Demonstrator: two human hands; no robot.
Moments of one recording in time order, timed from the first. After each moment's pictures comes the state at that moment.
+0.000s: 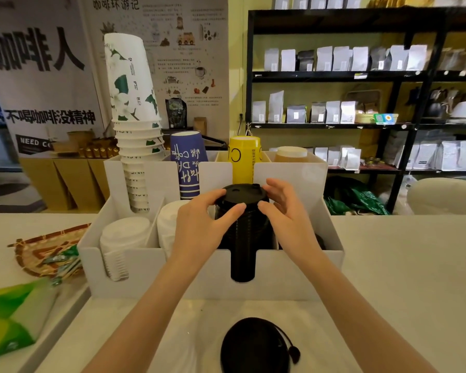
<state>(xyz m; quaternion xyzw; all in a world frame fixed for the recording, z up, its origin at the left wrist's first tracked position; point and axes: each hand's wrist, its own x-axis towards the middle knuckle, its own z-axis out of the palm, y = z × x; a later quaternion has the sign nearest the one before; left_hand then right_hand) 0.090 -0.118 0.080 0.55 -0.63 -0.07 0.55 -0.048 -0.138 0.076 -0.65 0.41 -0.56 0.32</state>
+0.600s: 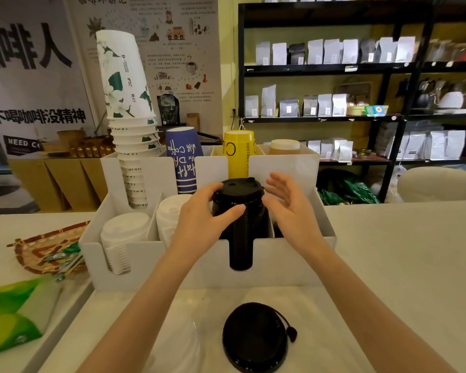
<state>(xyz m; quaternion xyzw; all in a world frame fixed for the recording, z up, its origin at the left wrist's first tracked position) 0.095 -0.114 0.079 0.53 -0.68 -0.15 0.49 -0.059 -0.130 0.072 -0.65 0.43 -0.56 0.28</state>
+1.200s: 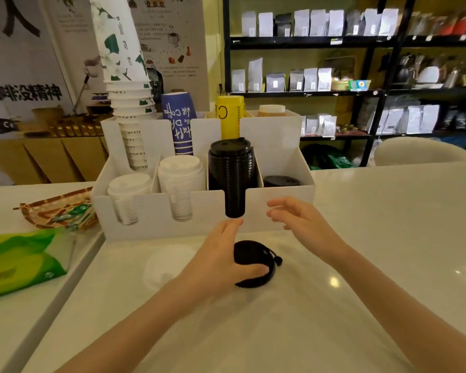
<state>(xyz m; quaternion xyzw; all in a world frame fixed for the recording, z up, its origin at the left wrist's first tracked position) 0.085 -0.012 0.009 0.51 -0.79 -0.21 0.27 -0.088 -0.046 0.019 -0.67 0.52 -0.43 0.32</state>
